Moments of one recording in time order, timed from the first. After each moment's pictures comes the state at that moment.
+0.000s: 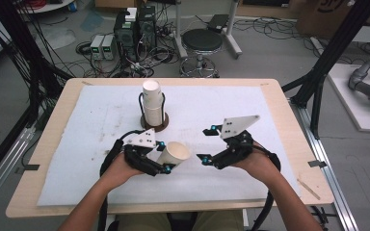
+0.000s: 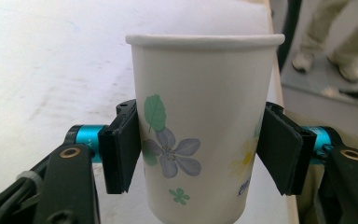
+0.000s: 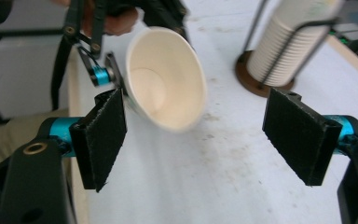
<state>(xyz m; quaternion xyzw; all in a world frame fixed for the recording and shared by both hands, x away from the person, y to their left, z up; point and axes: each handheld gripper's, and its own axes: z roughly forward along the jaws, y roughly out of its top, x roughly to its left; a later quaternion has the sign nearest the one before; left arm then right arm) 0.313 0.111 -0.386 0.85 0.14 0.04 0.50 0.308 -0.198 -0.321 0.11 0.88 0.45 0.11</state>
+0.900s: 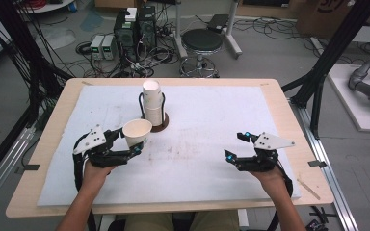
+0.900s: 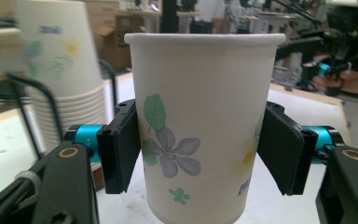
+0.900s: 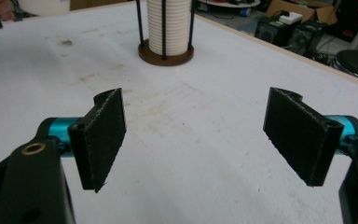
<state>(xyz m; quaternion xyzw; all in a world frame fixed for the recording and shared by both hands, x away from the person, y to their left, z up) 0.301 0.198 -0.400 0.70 0.24 0.19 0.64 0.298 -0.278 -0.393 0.28 0.79 0.51 0.21</state>
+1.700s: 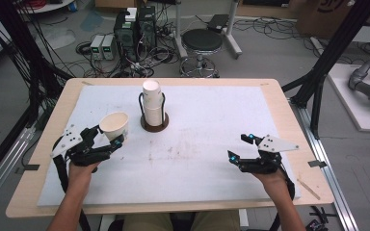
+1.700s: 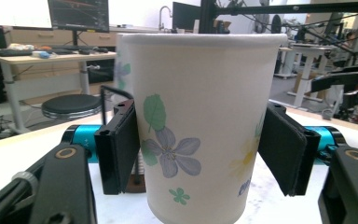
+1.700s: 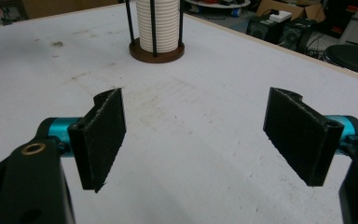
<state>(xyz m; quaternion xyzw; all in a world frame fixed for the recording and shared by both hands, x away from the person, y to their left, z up) 0.301 0.247 -0.405 0.65 0.28 0.24 0.66 0.293 -0.287 -0.399 0.29 0.78 0.51 0.22</state>
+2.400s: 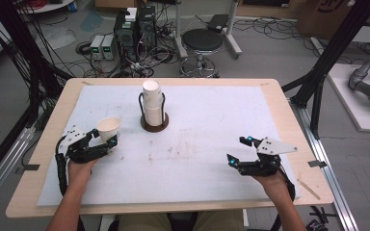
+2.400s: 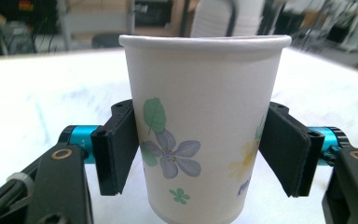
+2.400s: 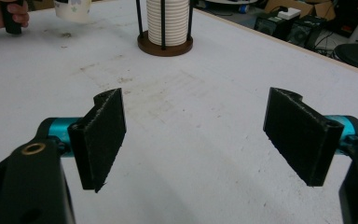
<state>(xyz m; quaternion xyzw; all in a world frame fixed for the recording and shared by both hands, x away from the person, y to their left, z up) 0.328 0.269 -0.451 0.68 0.41 0.24 0.56 0.289 -0.285 -0.401 0.28 0.79 0.51 0.21</state>
